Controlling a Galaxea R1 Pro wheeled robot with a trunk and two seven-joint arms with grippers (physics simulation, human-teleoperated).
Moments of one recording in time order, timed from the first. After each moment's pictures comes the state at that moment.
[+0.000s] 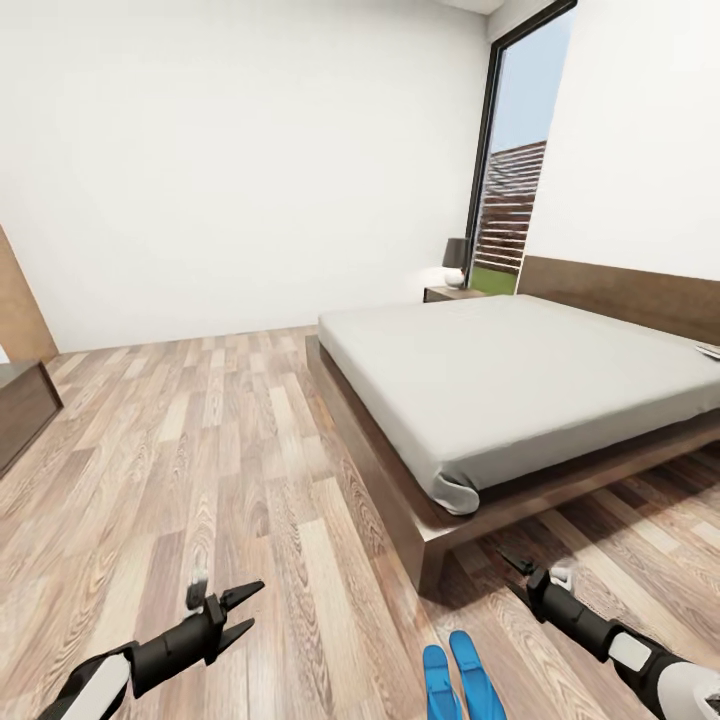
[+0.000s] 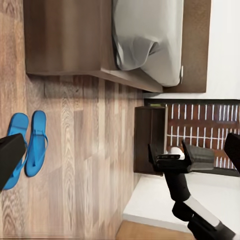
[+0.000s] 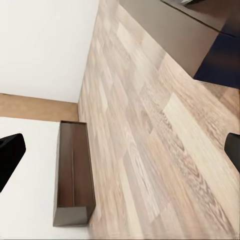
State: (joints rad) left arm -0.27 0.25 -0.03 -0.83 1.03 0.77 -0.66; right arm -0.71 -0.31 0.03 0.05 -0.87 0.35 1.05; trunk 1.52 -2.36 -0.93
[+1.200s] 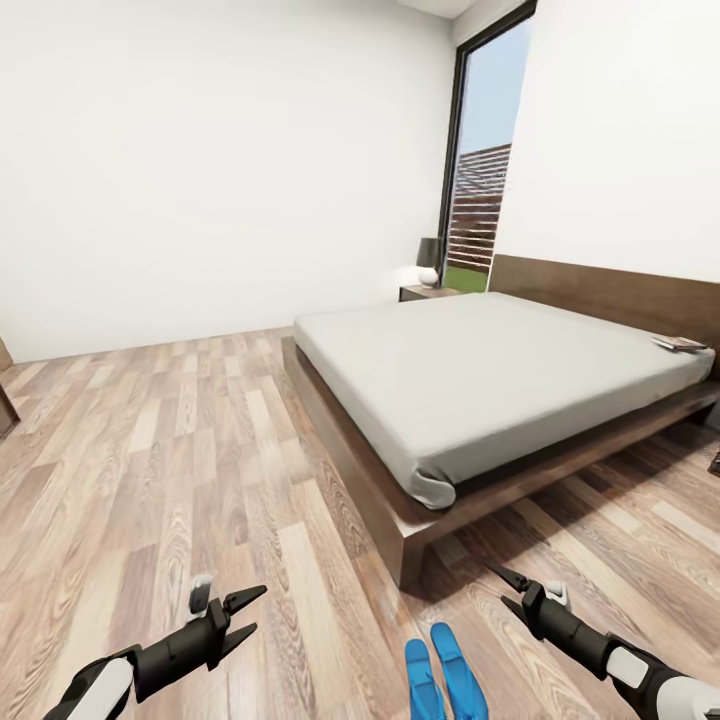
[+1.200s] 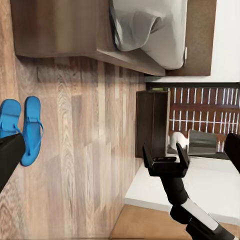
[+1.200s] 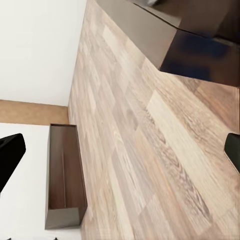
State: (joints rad) left arm -0.27 0.24 -0.04 -0.82 1.03 0.77 -0.65; right arm -0.68 -0.29 0.03 0.05 -0.82 0.34 1.05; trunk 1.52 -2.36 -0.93
